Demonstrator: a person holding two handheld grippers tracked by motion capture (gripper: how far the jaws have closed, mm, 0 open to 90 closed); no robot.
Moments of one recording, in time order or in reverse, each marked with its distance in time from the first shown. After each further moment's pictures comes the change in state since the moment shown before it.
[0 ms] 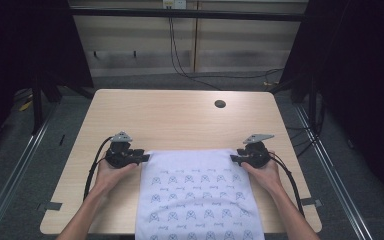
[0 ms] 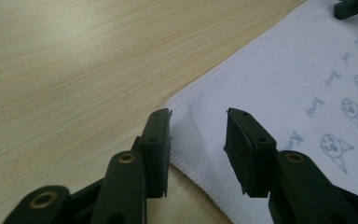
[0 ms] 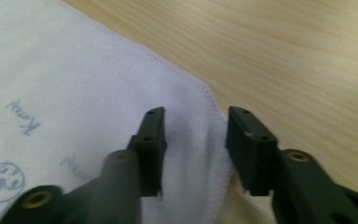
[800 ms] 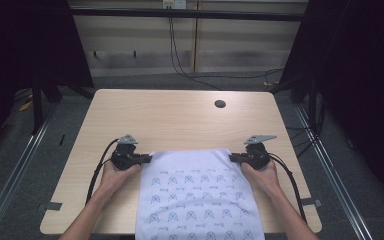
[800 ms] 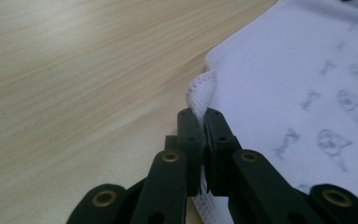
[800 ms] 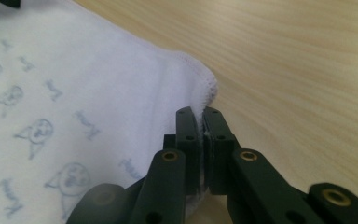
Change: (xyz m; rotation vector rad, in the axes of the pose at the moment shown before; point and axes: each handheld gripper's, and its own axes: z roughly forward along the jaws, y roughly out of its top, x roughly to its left) left arm -0.006 -0.003 0.008 -0.004 -0.068 0.000; right arm 0.005 0.002 -0.010 -0.067 0.139 0.066
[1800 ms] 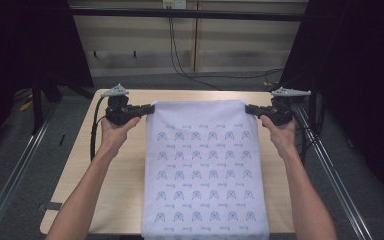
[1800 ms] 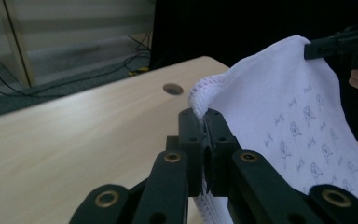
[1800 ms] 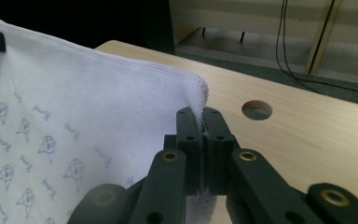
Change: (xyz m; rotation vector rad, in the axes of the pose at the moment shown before) left arm 0.001 0.137 -0.056 -0.323 0.023 0.037; right arm -0.043 0.115 -0.074 -0.268 -0.084 0.030
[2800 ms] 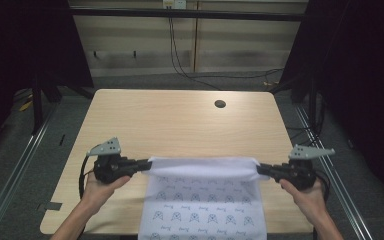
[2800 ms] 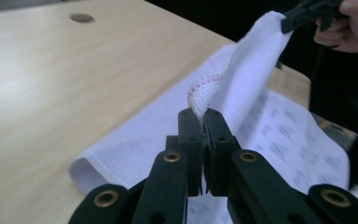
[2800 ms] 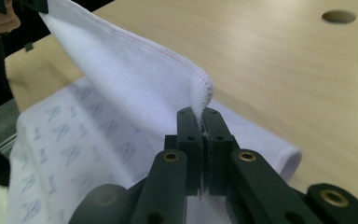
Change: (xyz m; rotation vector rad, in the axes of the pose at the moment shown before) left arm -0.088 -0.107 -0.072 0.136 -0.225 0.065; right arm 0.083 -0.112 -0.110 0.153 0.163 -0.045
